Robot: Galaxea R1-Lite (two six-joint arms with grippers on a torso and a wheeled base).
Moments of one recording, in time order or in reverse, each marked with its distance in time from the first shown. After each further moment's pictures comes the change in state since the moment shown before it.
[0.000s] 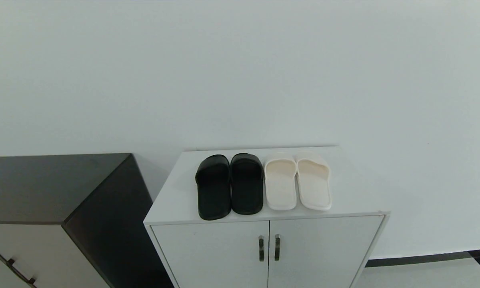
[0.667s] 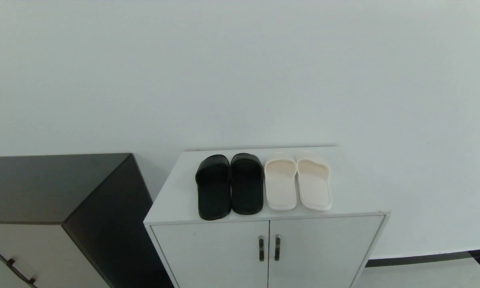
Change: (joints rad) left arm 0.000 0.000 0.000 0.000 -0.001 0.000; right arm 0.000 0.001 -0.022 -0.027 0.009 0.001
